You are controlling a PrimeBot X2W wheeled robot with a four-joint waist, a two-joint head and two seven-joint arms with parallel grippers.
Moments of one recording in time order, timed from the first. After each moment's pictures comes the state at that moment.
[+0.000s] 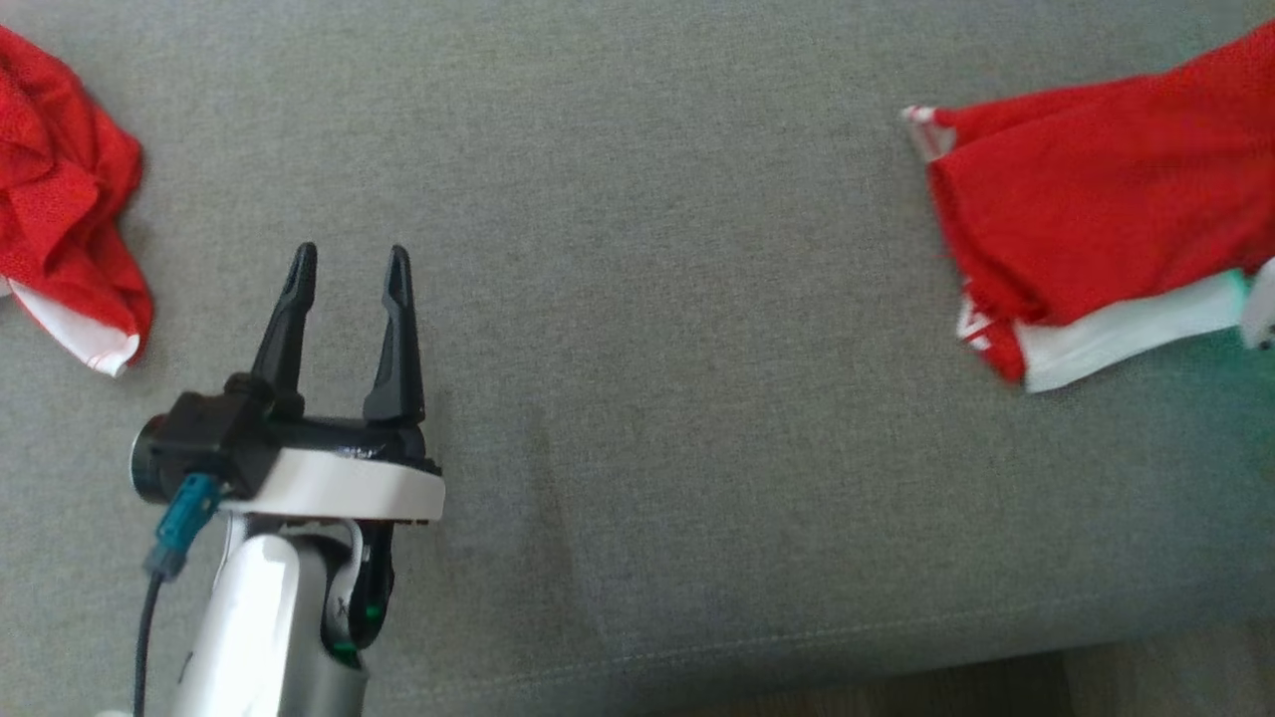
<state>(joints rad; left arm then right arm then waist) -0.18 0.04 -0.16 0.05 -0.18 0.00 -0.26 -0.72 -0.49 0.16 0.90 0.17 0.13 -0.17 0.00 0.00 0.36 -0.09</state>
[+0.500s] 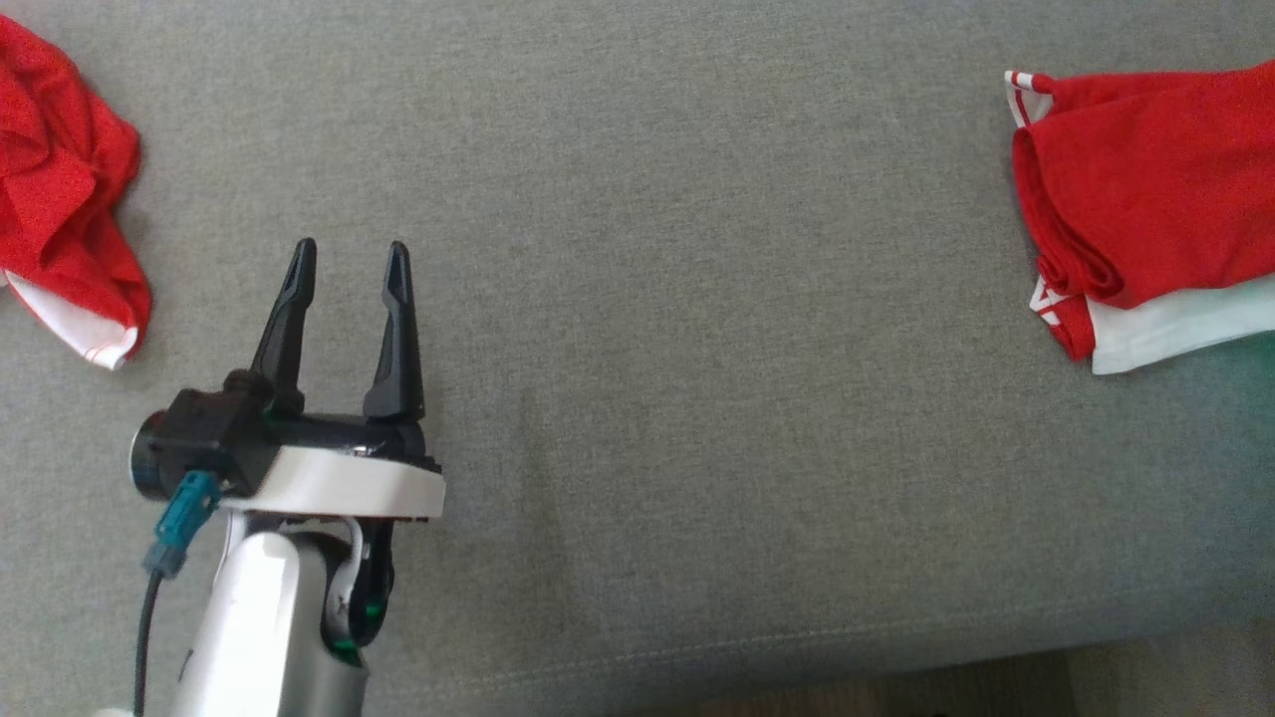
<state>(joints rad) -0.19 0.04 -0.16 0.05 -0.18 0.00 -0.26 -0.75 -0.48 -0.08 0.96 -0.04 0.13 -0.15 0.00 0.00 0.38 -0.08</state>
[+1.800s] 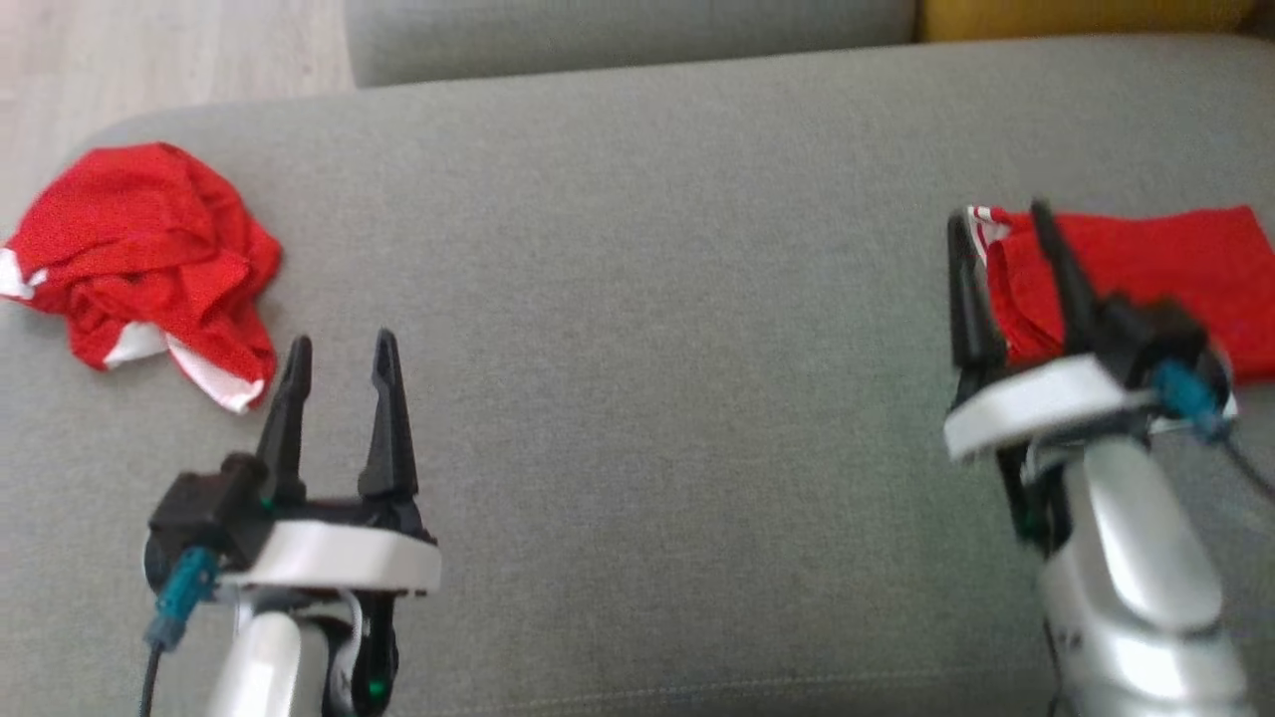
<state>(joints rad) -0.07 0.04 -0.15 0.04 -0.25 0.05 -0.26 -0.43 -0.07 0.05 0.48 0.08 0.13 -0.22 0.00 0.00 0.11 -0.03</state>
